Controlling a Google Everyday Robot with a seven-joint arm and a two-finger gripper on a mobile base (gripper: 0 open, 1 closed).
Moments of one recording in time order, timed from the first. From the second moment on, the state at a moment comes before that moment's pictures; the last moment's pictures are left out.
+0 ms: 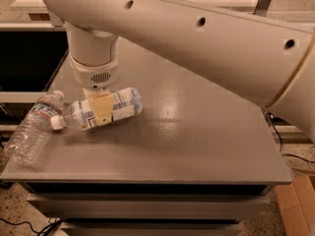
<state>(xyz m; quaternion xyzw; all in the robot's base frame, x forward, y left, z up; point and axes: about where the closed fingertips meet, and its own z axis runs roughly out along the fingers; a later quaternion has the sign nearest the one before) 0.492 0.140 0.872 -0.85 0.52 0.01 0.11</state>
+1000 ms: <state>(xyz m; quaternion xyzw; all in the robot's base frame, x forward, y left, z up) 0.491 0.155 0.871 -0.86 0.50 0.02 0.10</state>
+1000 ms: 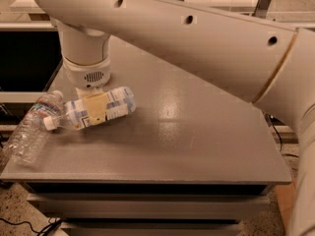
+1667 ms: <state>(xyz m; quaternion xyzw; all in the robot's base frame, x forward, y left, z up) 0.491 0.156 0.869 -0.86 0.50 0.02 0.10</state>
